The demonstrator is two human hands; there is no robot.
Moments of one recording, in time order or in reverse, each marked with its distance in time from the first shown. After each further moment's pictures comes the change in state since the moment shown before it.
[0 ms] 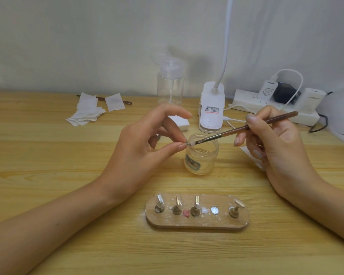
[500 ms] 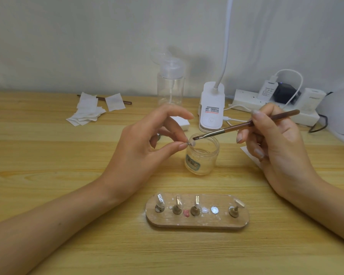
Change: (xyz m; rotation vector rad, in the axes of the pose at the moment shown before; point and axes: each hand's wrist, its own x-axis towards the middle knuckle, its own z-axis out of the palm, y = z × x) left_hand 0.001 0.001 0.001 0.014 -0.003 0.012; right_hand 0.002 0.002 -0.002 0.057 -0.033 -0.009
